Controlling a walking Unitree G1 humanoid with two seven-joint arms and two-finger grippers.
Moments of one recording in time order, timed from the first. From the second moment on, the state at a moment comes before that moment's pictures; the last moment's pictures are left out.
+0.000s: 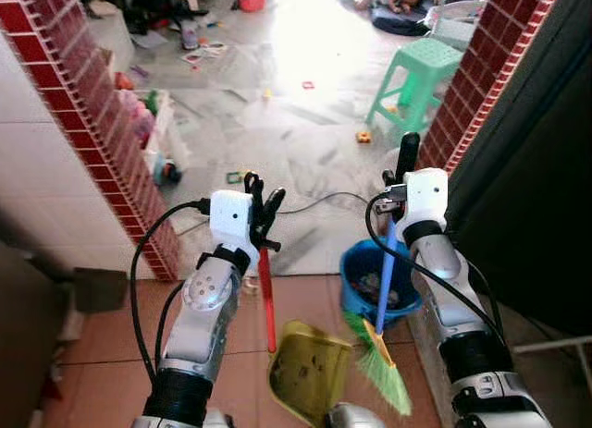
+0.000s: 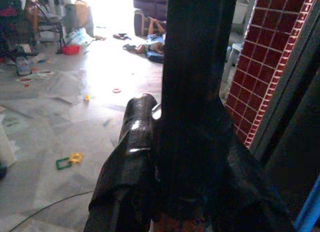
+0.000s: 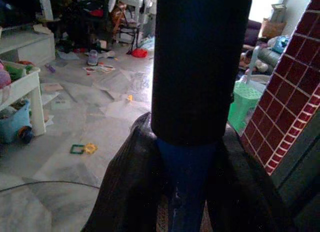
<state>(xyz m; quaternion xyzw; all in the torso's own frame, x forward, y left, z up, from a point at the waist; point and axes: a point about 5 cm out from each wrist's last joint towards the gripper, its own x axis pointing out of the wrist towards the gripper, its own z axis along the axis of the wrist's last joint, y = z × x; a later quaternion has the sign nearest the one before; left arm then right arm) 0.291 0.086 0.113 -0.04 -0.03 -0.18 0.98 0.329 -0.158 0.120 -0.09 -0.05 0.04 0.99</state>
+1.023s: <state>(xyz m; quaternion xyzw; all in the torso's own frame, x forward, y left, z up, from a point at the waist) 0.292 0.090 0.112 -0.06 -0.03 -0.17 0.98 0.328 -0.167 0.117 -0.11 -0.04 0.03 0.99</state>
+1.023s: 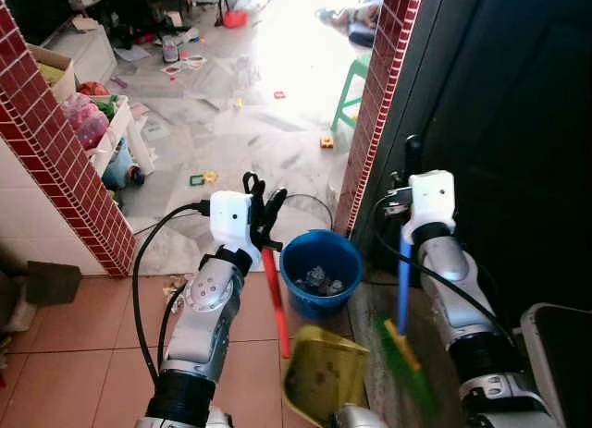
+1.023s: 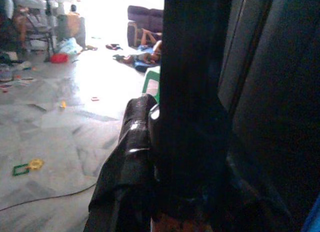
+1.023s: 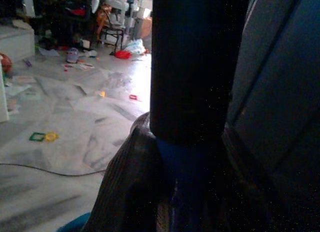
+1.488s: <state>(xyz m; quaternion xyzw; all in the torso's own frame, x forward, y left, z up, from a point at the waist) 0.293 0.146 0.154 -0.08 -0.09 -0.05 0.99 0.328 -0.169 0.114 -0.11 -0.03 0.04 0.99</state>
